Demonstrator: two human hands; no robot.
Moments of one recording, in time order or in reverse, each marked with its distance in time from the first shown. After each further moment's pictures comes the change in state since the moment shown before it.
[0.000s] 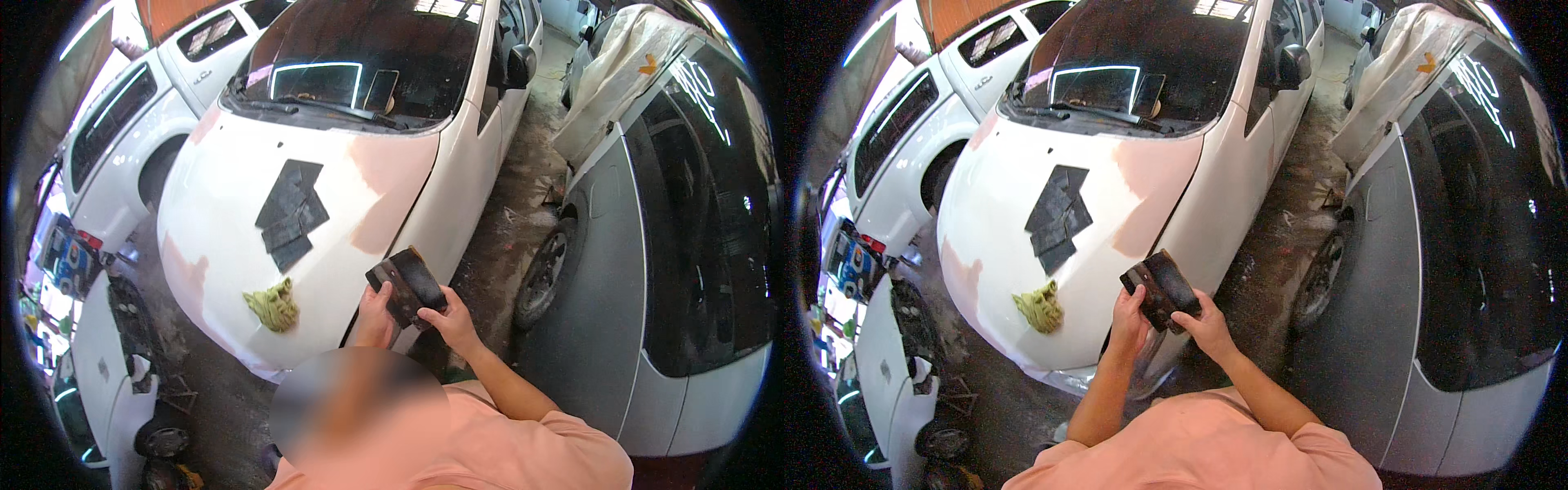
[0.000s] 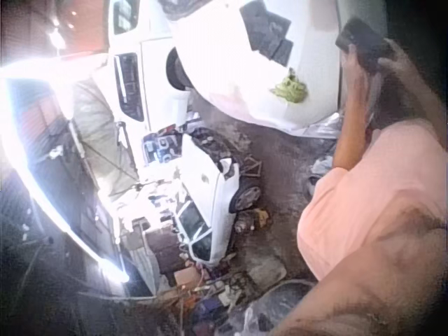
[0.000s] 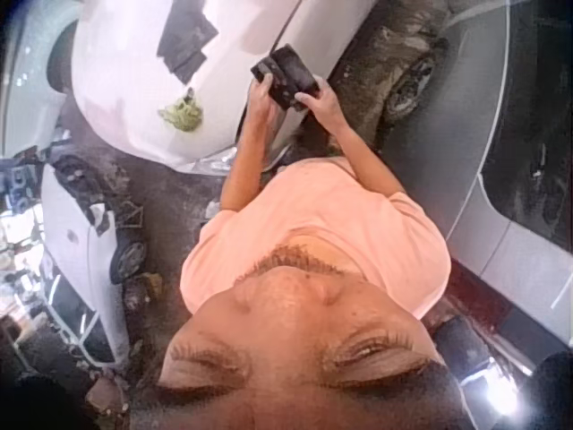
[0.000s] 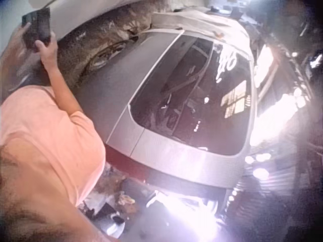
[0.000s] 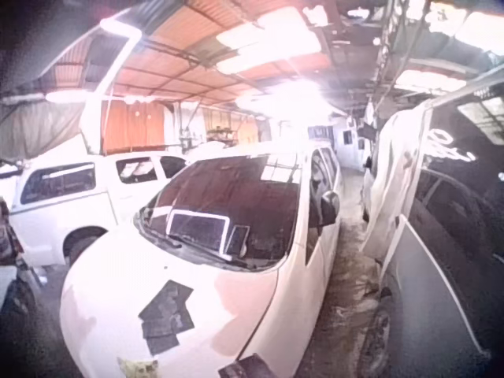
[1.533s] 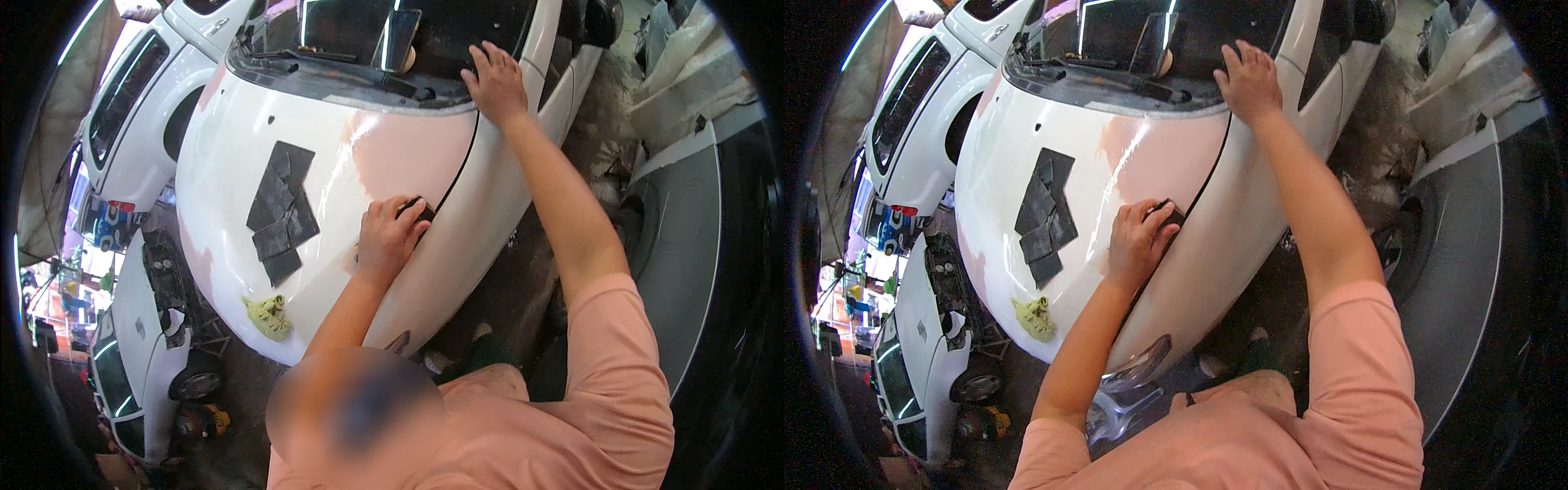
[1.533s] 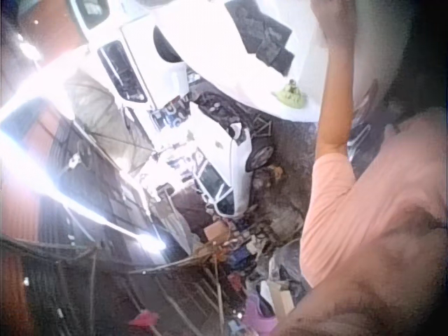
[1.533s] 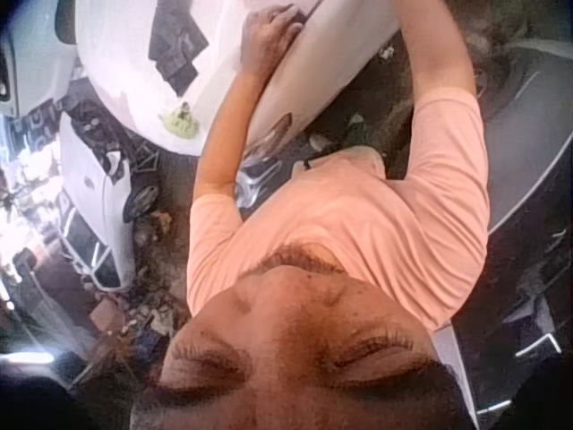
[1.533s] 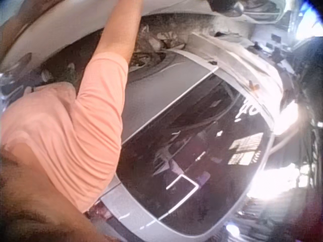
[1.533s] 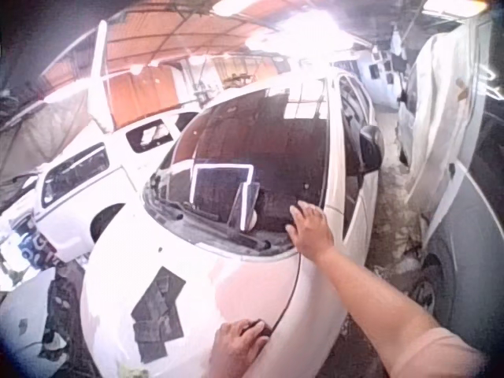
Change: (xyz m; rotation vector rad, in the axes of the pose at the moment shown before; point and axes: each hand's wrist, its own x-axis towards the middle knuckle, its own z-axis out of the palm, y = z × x) left_hand 0.224 0.030 0.053 1.813 -0.070 0.904; right_hand 0.531 -0.081 -0.124 -1.403 0.356 -0.879
